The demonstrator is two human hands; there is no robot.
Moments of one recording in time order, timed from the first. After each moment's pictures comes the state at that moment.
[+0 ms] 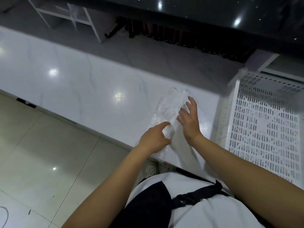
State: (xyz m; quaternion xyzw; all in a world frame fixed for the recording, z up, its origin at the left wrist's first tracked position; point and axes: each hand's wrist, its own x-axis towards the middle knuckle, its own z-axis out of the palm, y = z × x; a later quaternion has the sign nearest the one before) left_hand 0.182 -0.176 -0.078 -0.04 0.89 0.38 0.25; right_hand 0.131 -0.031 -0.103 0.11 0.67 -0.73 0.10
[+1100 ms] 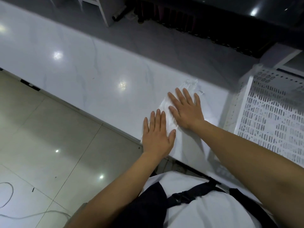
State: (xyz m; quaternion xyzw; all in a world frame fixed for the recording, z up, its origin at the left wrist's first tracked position) left_hand 0.217 -0.157 -0.142 -0.04 0.99 0.12 0.08; right_hand 0.091 -0.027 -0.140 -0.22 0.97 -0.04 0.10
